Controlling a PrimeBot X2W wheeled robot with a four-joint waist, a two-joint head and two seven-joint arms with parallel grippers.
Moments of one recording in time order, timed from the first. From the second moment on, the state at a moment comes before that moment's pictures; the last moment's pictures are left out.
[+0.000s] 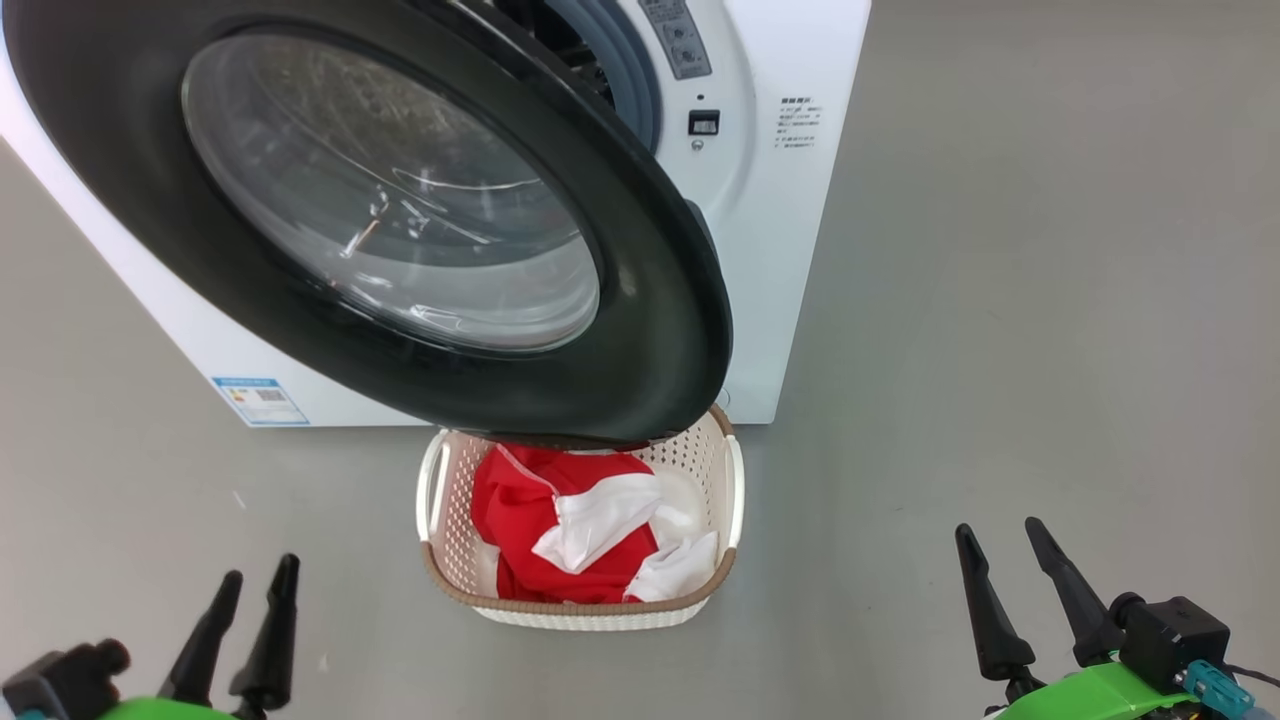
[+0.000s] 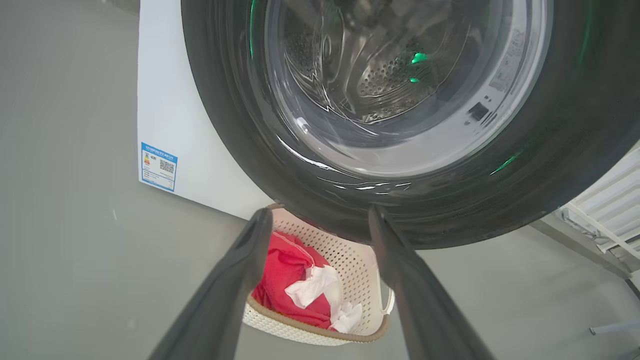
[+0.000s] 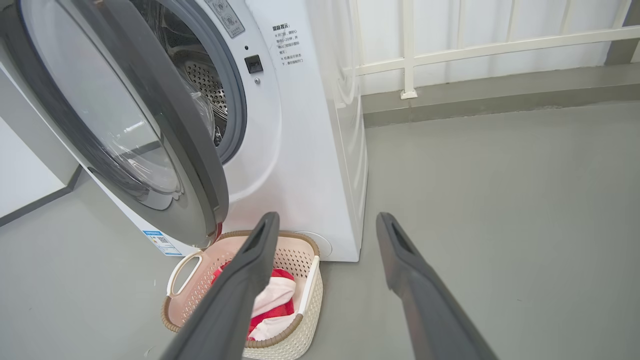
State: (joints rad) left arm -0.13 0.38 -0.22 0.38 -0.99 -0.13 -0.25; right arm 0.04 -0.04 0.01 0.25 0.35 0.13 -0.26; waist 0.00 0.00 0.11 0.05
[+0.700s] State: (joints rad) left arm 0.00 0.19 0.00 0.26 -0.40 -0.13 -0.25; right arm 0.09 -0.04 -0.02 0.24 0.35 0.13 -0.26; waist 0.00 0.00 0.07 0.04
